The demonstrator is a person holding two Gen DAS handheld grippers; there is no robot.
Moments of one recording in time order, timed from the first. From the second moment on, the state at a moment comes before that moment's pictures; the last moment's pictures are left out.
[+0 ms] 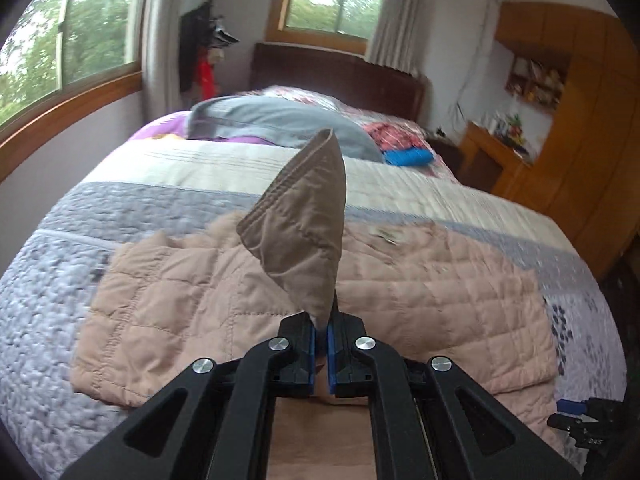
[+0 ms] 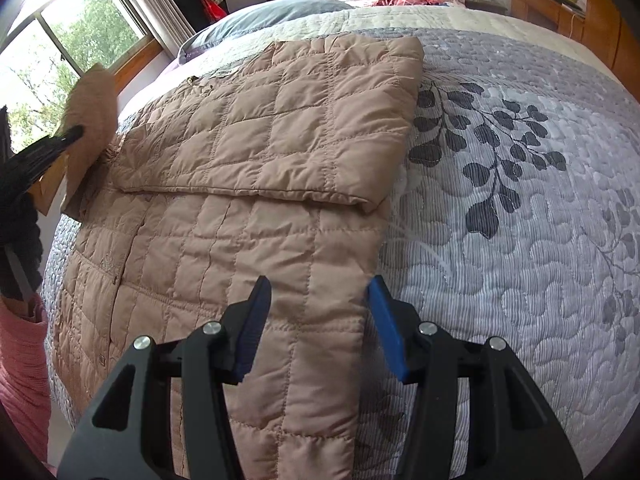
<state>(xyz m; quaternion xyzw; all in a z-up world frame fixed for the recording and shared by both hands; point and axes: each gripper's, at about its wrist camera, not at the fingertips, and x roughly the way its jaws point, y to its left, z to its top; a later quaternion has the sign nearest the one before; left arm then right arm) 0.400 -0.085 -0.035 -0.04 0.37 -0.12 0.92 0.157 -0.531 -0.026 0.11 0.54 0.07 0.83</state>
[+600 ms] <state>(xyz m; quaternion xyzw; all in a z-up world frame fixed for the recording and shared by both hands) 0.384 -0.049 -0.040 -0.03 0.43 -0.15 0.89 0.175 -0.503 0.000 0.13 0.54 0.12 0.82</state>
